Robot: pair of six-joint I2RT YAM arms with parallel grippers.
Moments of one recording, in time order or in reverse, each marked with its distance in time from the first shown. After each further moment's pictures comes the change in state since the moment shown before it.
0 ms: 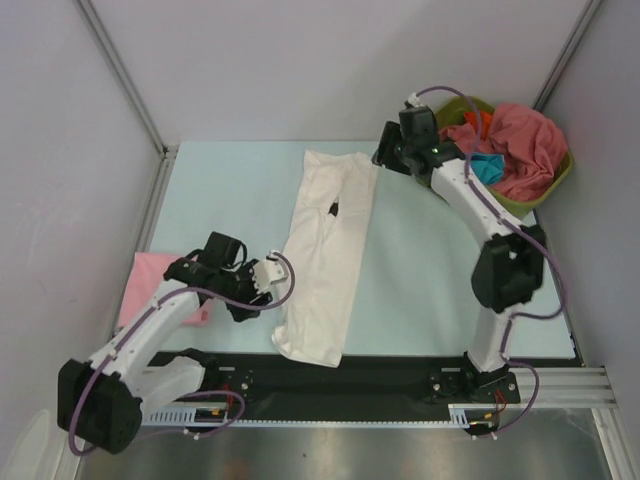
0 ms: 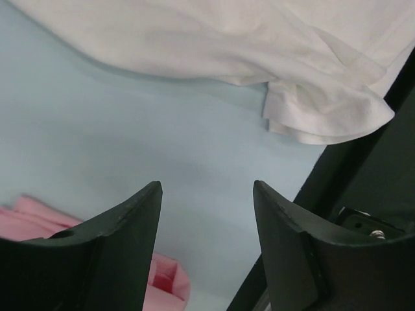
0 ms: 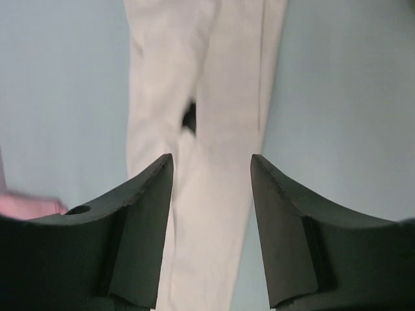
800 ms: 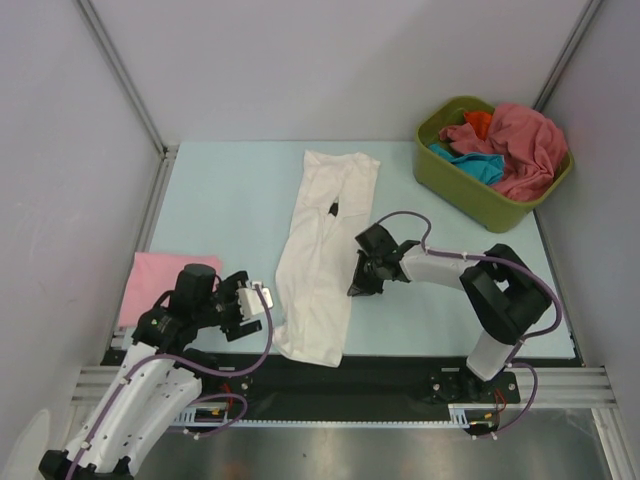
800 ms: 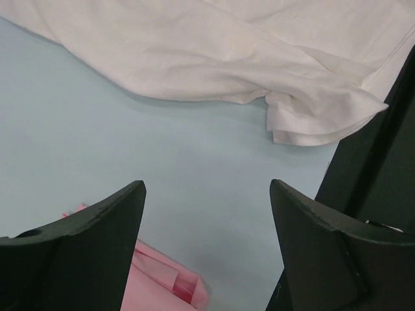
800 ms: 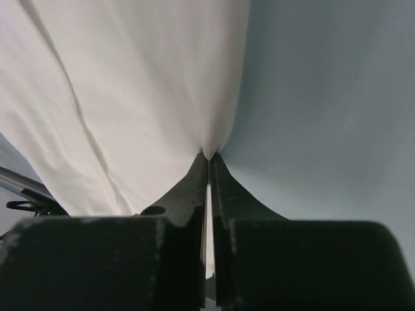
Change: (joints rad) left arm -0.007 -0.520 -0.164 0.032 0.043 0.097; right arm 0.360 -0.263 -0.963 0.235 -0.192 0.399
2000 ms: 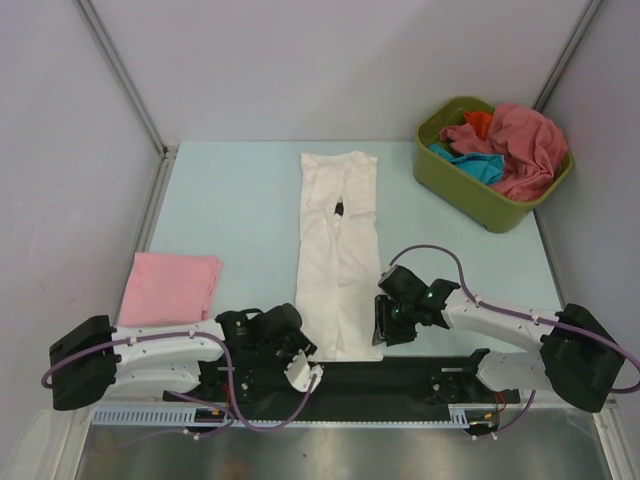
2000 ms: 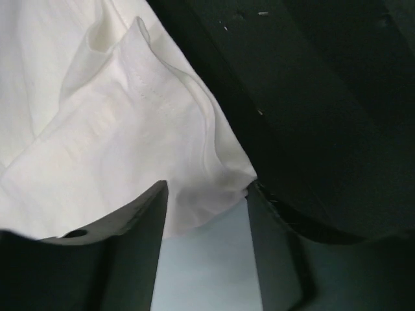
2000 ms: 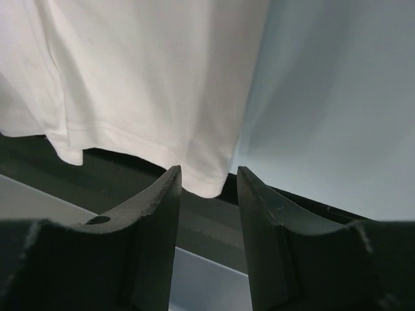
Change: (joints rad) left arm -0.777 0.493 -0.170 0.489 -0.194 0.270; right arm 0.138 -0.496 -0.320 -0.282 -0.005 -0.080
